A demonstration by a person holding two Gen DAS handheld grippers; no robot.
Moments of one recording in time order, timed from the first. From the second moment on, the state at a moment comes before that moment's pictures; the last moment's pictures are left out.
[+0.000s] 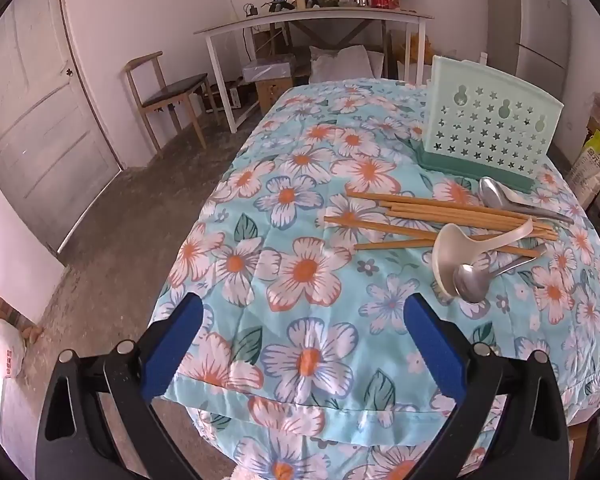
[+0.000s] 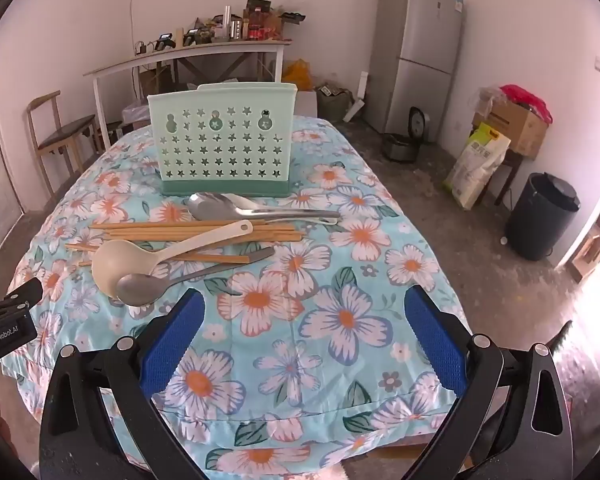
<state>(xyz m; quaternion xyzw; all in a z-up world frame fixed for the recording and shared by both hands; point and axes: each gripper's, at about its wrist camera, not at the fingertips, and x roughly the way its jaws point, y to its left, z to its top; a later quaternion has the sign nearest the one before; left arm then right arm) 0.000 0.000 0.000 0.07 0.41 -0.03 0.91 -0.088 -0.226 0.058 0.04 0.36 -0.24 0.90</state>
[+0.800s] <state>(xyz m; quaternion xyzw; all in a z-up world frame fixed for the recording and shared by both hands) 0.002 0.004 -0.002 0.08 0.41 -0.03 0.91 -0.090 -0.228 0.063 0.02 0.36 -0.25 0.90</state>
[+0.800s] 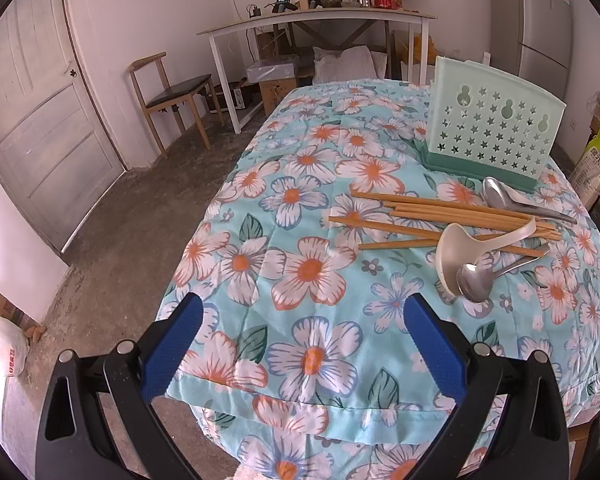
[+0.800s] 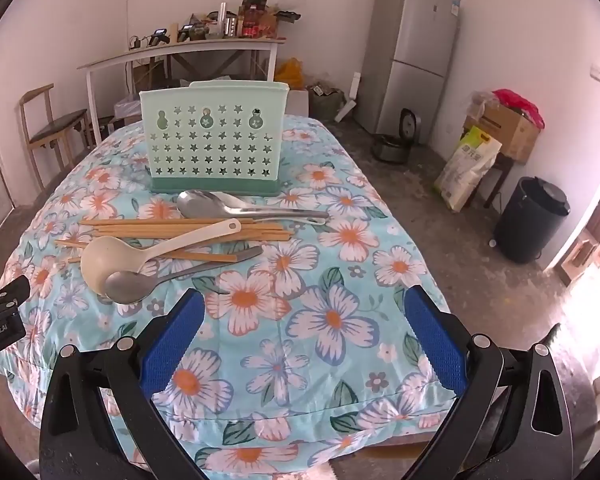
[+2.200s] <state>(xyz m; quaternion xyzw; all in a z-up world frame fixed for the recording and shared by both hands) -0.001 0.005 0.005 0.08 0.41 -0.03 0.91 -0.090 -0.234 0.066 0.03 0.36 -0.25 0.90</state>
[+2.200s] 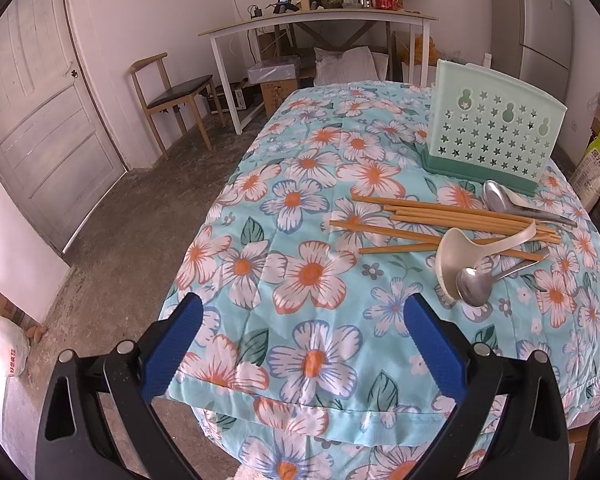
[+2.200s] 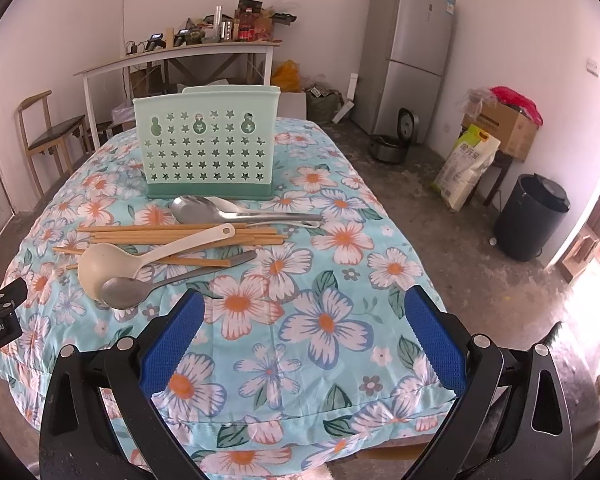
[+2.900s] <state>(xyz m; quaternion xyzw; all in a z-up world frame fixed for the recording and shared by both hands) -0.001 0.005 0.000 0.08 0.41 -0.03 0.91 -0.090 -0.234 0.061 0.04 0.36 -0.24 0.90</state>
